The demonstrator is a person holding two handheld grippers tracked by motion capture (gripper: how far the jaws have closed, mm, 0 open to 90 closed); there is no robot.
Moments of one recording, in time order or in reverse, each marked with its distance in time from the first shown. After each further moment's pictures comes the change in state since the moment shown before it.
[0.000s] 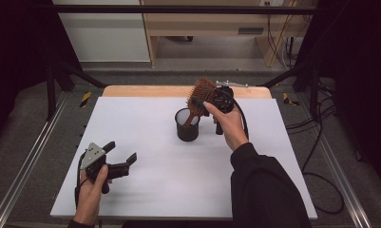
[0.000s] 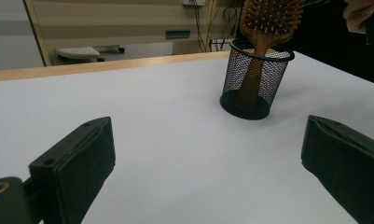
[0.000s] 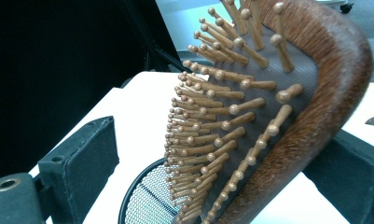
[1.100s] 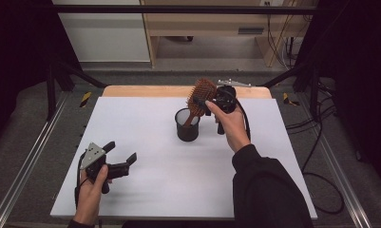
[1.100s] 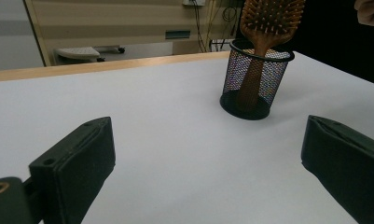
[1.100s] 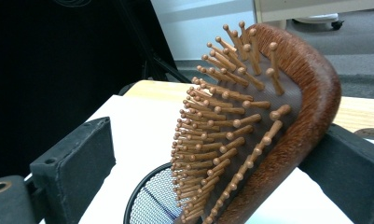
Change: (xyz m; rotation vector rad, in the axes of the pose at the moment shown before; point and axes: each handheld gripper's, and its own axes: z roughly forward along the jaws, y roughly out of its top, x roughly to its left) left arm 0.000 0.000 0.000 0.000 0.000 0.000; right arm 0.006 0.005 -0.013 -0.042 -0.017 -0.033
